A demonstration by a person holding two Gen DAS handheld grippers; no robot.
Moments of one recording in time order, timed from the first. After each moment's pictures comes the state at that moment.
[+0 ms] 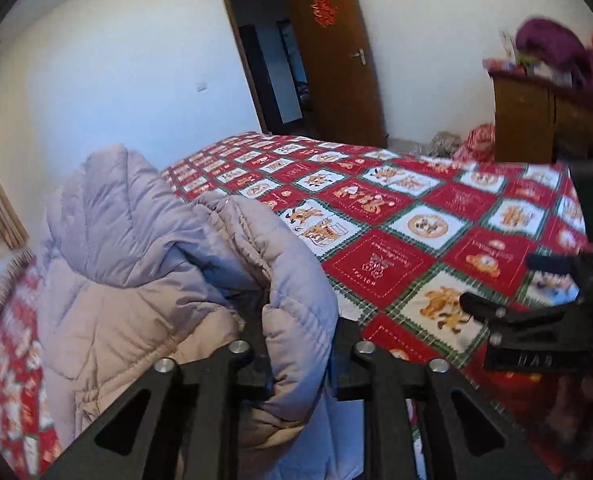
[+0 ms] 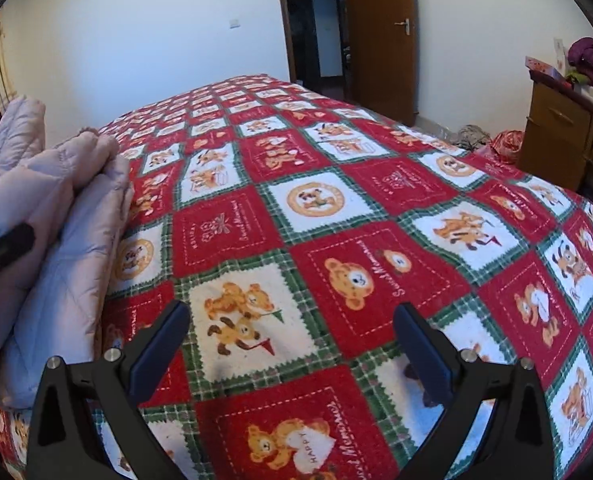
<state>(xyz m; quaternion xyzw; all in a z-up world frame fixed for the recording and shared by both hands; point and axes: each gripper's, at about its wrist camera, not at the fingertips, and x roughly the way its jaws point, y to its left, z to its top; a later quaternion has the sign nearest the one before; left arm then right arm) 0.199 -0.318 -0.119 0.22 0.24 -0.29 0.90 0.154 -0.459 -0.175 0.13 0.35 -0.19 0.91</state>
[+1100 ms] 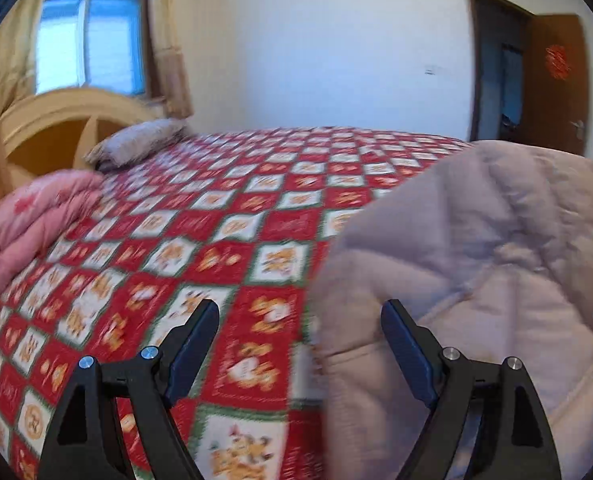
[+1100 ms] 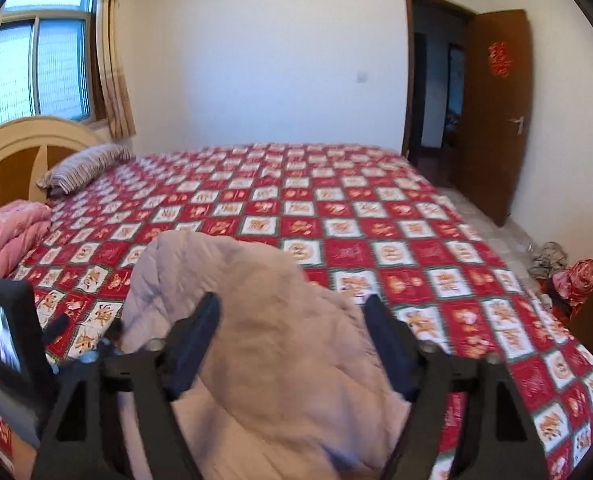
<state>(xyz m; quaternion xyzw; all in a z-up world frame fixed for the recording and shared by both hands) 0.385 -0.114 -0.103 0.03 0.28 0.01 0.96 0.334 -0.267 -0.027 0.02 0.29 -0.05 0.95</state>
